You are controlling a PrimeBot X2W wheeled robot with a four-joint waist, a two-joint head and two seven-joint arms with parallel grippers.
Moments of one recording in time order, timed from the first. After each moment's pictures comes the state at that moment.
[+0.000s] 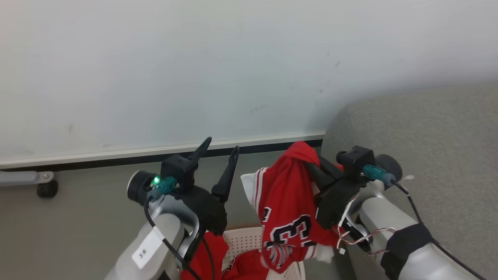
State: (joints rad) left arm -0.58 0.11 -0.64 0.58 -0.55 -0.02 -0.22; right arm -0.71 -0.14 0.78 0.75 0.48 0.12 -0.26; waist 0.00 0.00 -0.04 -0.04
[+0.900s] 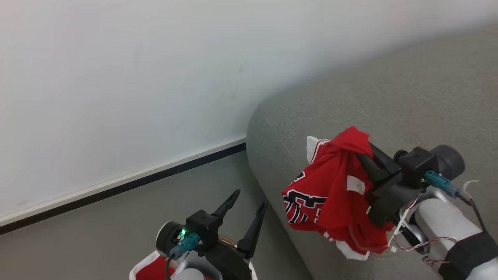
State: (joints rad) left arm -0.35 0.09 -0.69 0.44 -0.54 0.00 -0.24; right arm -0.58 -0.40 0.70 0.42 0.41 0.06 -0.26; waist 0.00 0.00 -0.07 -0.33
